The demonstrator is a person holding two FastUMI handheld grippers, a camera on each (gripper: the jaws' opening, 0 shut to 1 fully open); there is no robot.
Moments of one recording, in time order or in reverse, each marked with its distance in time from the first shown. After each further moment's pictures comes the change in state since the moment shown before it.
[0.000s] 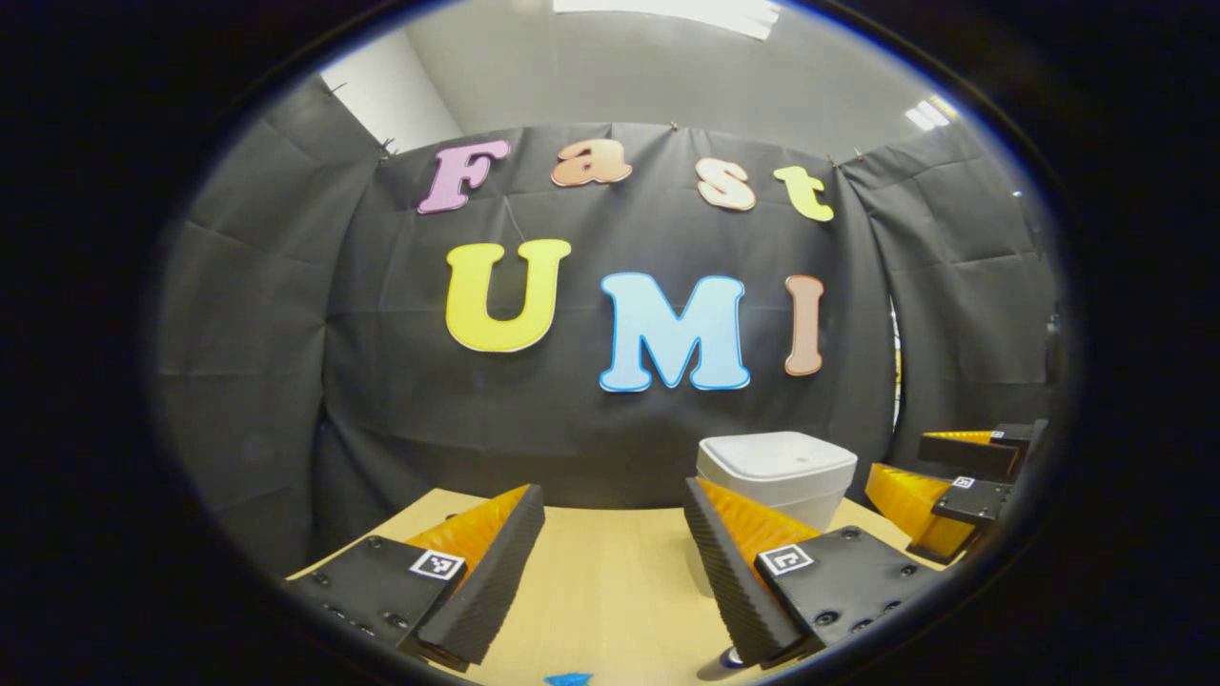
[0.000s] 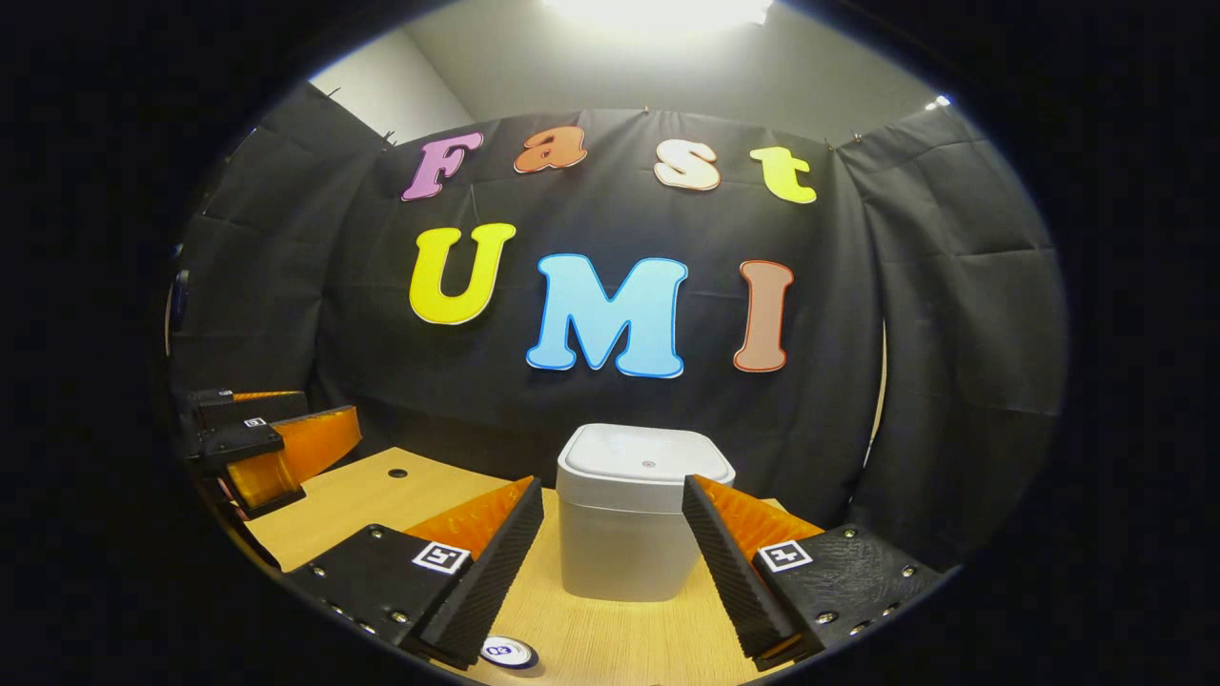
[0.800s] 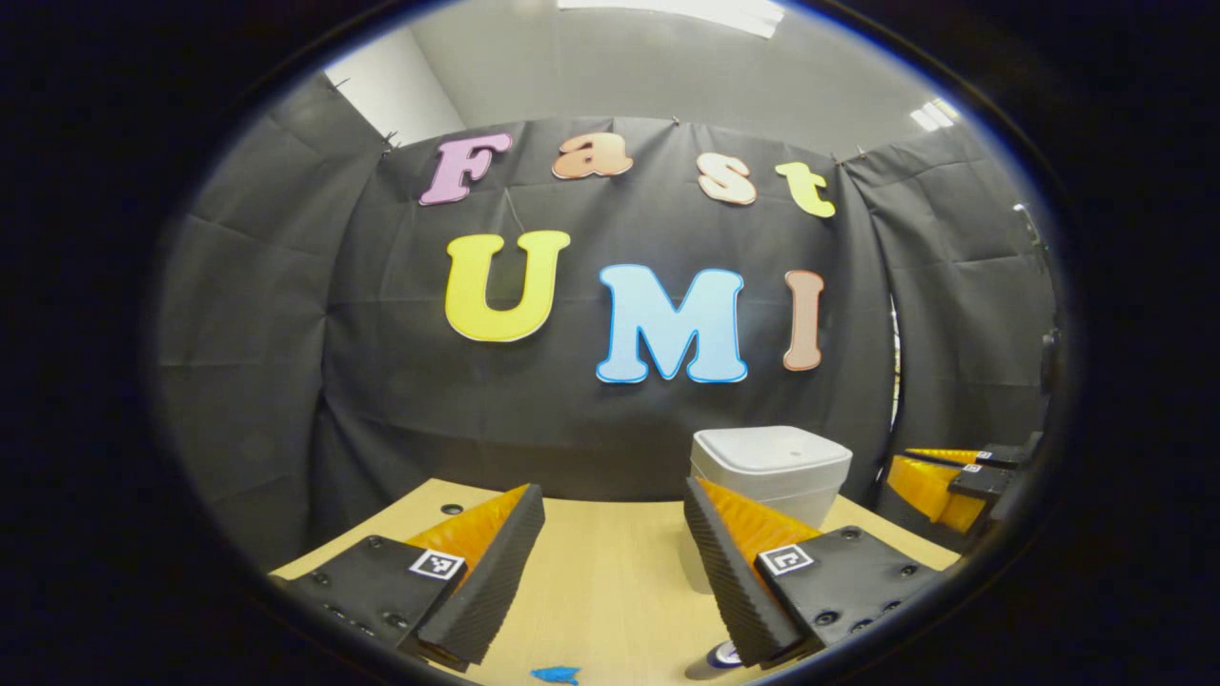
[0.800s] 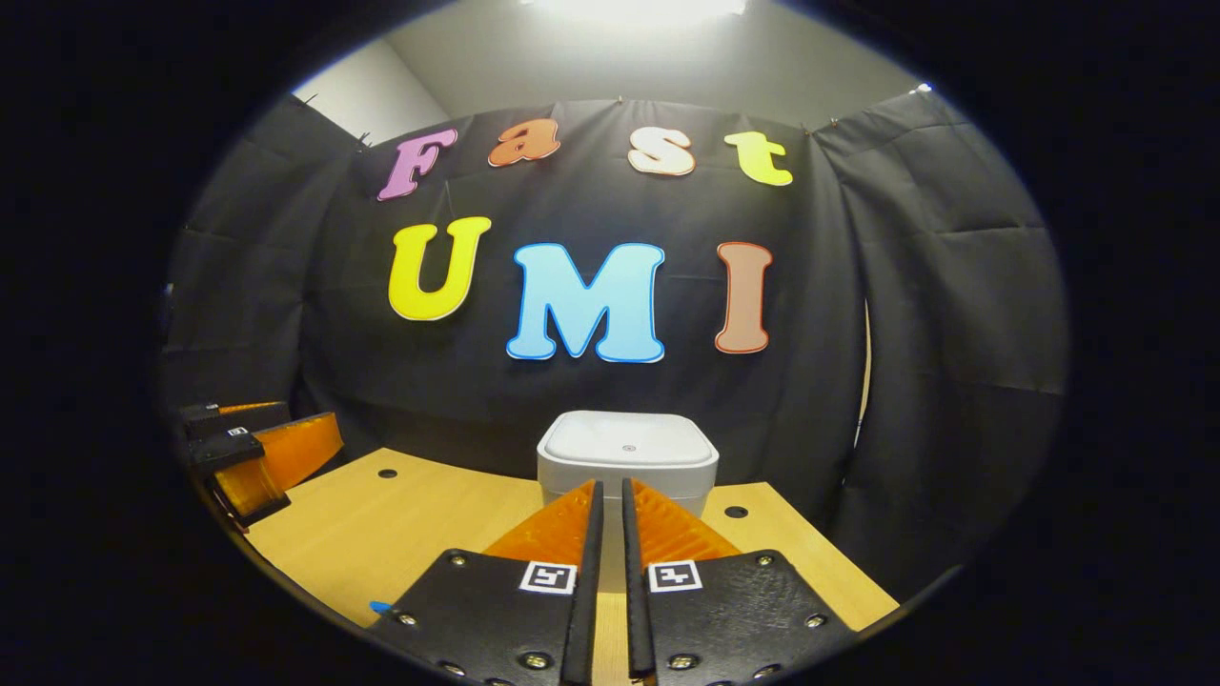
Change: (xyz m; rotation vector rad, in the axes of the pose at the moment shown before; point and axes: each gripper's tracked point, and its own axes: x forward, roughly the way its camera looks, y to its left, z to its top) left arm -0.003 -0.002 -0.004 -0.007 0.022 0.001; right arm 0.000 -0.015 -0.019 0.056 0.035 -0.044
